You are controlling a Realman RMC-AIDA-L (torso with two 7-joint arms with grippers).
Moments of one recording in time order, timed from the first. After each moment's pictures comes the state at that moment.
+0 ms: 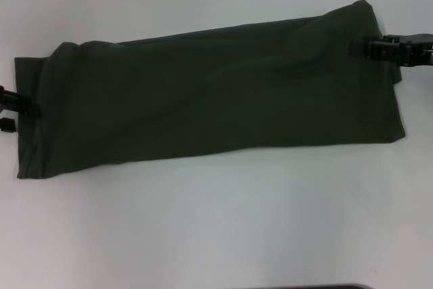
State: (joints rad) left arm -0.64 -1.90 0.52 0.67 2.70 1.47 -2.60; right arm 0.45 2.05 -0.56 -0.82 -2.11 -1.52 1.87
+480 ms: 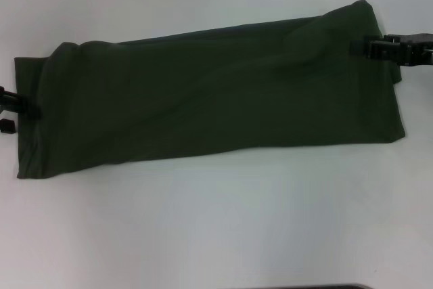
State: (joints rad) left arm -0.64 -1.90 0.54 0.67 2.70 1.46 -2.62; right arm 0.45 2.05 -0.56 -0.82 -2.11 -1.52 1.87
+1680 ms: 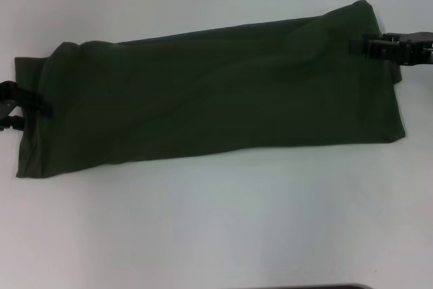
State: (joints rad) left arm -0.68 -1.90 0.57 0.64 2.70 1.46 -2.64; right arm 0.46 2.05 -0.56 -0.82 -2.11 -1.52 1.86
